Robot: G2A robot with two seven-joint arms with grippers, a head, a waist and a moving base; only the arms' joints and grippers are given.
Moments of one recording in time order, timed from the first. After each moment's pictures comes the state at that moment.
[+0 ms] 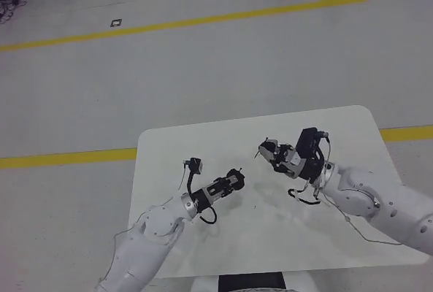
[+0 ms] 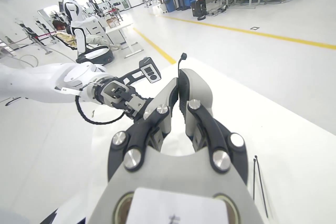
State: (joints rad) left arm 1.48 -1.11 -1.07 -1.62 -0.27 -0.31 -0.55; right arm -0.98 -0.68 0.51 -1.73 -0.57 -0.34 -0.30
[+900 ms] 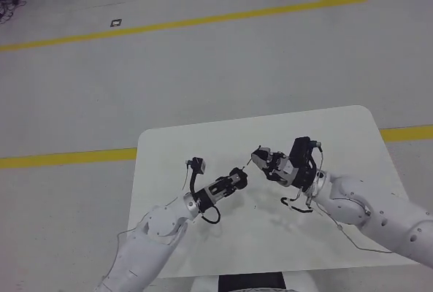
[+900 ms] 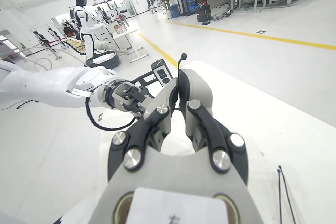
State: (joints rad) left arm 1.47 -1.12 -1.04 -1.61 -0.33 -0.34 -0.54; right arm -1.06 -0.74 0.55 -1.75 -0.62 -0.34 -0.29
